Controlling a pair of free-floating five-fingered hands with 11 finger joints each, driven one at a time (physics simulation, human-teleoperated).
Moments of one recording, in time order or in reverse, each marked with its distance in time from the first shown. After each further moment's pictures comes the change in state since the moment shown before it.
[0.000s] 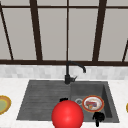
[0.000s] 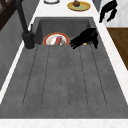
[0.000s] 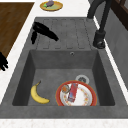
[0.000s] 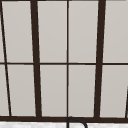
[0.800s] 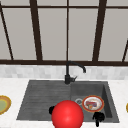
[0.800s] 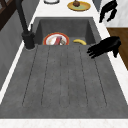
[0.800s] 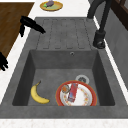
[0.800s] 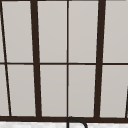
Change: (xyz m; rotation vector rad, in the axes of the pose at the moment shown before) left hand 0.089 -0.033 0.091 0.011 -0.009 -0.013; right hand 0.000 0.000 0.000 0.000 0.000 0.000
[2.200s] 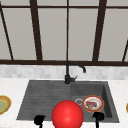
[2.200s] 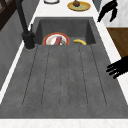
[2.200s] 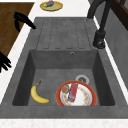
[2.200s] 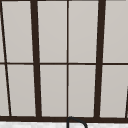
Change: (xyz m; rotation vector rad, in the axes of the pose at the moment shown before) left hand 0.066 -0.040 0.120 -0.006 0.006 -0.028; right hand 0.002 -0.002 0.001 0.011 0.004 0.002
